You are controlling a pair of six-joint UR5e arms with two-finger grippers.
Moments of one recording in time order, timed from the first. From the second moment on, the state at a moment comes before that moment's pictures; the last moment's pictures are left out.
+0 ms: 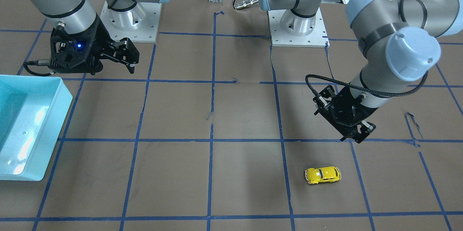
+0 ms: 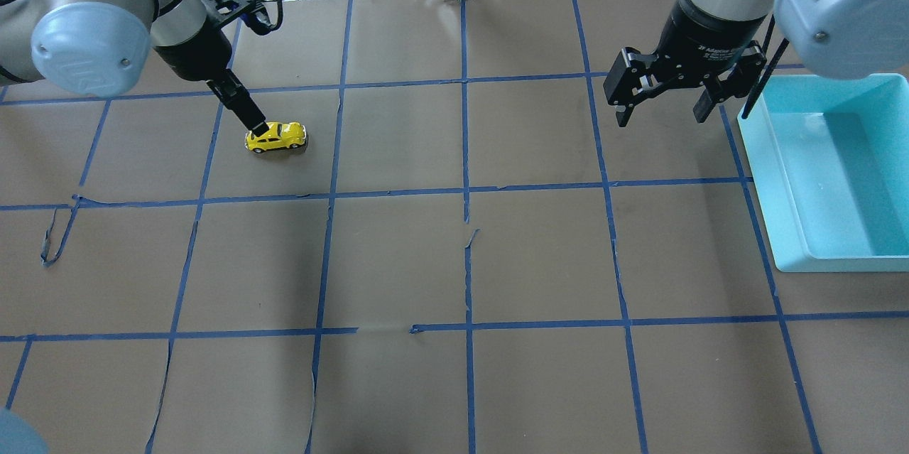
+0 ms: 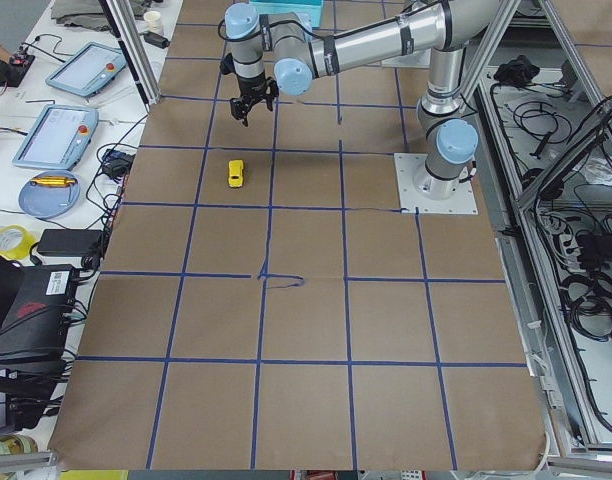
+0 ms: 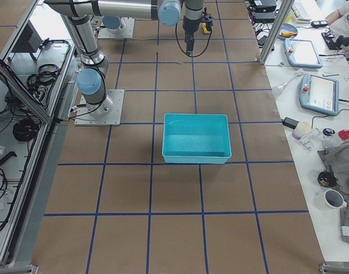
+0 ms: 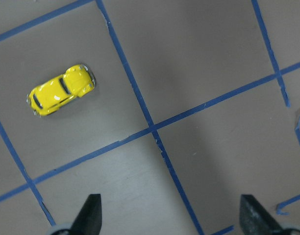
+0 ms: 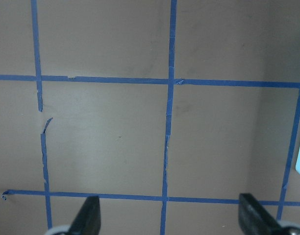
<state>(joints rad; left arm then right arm) -1.42 -1.84 -1.59 -1.31 1.53 1.09 1.56 -1.53 1.59 -1.57 -1.54 -0.05</state>
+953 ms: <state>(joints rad) -1.37 -2.04 -1.68 -0.96 1.53 1.69 1.56 -1.53 1.59 -1.57 -1.54 -0.06</state>
